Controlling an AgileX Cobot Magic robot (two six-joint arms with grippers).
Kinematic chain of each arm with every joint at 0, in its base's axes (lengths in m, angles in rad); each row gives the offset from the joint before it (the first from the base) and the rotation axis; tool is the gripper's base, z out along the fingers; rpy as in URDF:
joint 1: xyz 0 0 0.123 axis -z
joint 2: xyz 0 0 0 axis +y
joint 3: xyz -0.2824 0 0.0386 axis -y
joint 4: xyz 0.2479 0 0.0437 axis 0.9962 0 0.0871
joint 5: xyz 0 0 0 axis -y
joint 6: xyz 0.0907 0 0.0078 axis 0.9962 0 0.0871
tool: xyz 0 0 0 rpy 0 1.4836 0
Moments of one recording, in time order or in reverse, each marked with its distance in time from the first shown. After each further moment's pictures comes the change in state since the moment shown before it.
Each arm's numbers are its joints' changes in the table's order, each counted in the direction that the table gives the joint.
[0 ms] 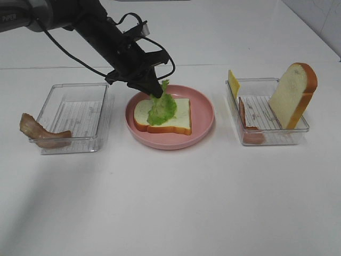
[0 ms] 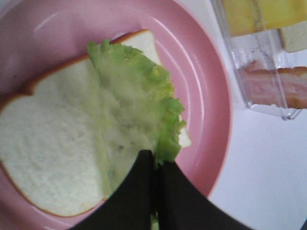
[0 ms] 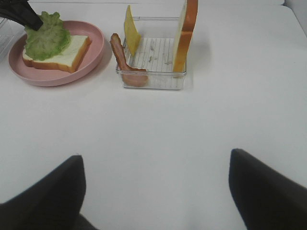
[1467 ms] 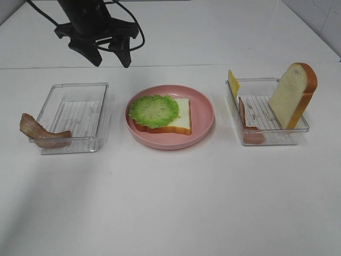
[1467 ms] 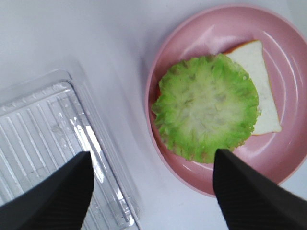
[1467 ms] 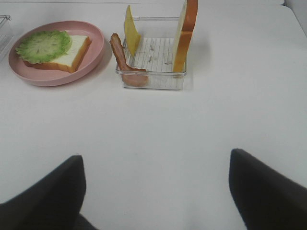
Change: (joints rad) left arm -0.019 -0.195 0.046 0.476 -0.108 -0.229; right arm 0.000 0.000 0.000 0.000 0.000 0.000
